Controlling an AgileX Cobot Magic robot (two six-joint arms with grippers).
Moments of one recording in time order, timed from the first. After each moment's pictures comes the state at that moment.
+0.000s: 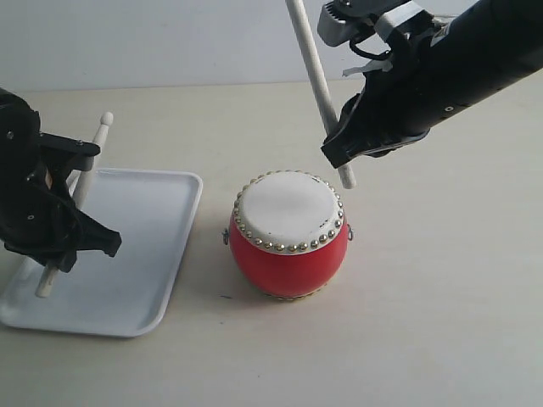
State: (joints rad) left arm -0.38 1.77 -0.91 0.21 0.73 -0.28; right arm 0.46 1.51 -1.04 0.44 0.64 -0.62
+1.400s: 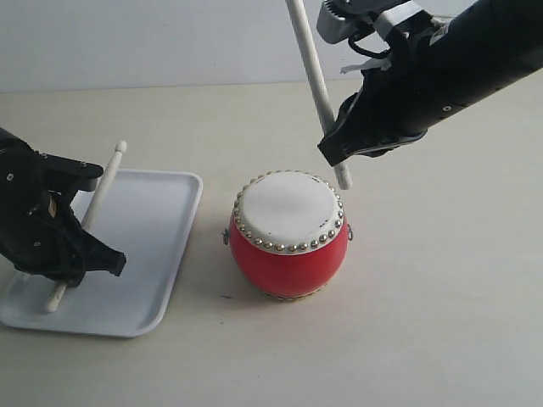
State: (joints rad) left arm -0.38 1.80 -0.81 0.24 0.54 -0.31; right arm 0.46 1.51 -1.04 0.46 0.65 -0.62
